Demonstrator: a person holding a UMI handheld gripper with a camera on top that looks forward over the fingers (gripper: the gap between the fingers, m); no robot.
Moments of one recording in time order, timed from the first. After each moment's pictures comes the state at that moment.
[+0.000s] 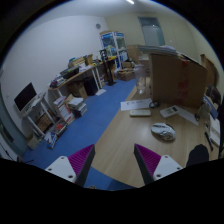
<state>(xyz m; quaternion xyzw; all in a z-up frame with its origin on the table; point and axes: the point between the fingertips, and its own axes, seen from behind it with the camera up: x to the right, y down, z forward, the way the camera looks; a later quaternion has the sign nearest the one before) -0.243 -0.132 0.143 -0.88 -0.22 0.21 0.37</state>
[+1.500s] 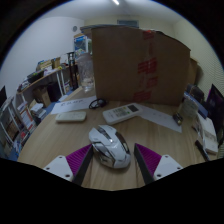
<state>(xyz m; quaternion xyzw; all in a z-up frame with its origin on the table) -0.111 0.105 -0.015 -0.89 -0.14 0.08 0.43</state>
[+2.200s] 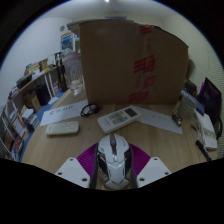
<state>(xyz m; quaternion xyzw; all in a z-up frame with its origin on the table) -0.121 0.144 -0.017 -0.90 -0.08 0.04 0.42</state>
